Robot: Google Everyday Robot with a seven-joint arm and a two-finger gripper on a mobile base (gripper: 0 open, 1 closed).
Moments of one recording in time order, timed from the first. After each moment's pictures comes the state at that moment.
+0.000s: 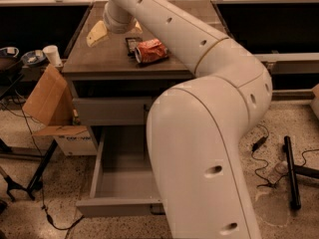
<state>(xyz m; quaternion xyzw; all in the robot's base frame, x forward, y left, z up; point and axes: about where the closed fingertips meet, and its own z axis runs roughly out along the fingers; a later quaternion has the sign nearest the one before) 0.830 0.137 0.874 -0.25 0.91 0.09 0.32</state>
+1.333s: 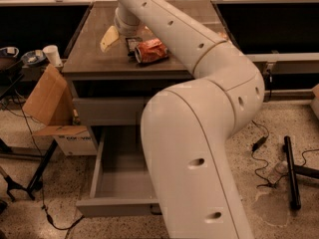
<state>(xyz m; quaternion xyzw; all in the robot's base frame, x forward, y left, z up) 0.845 0.099 0.850 -0.26 0.92 0.05 0.29</state>
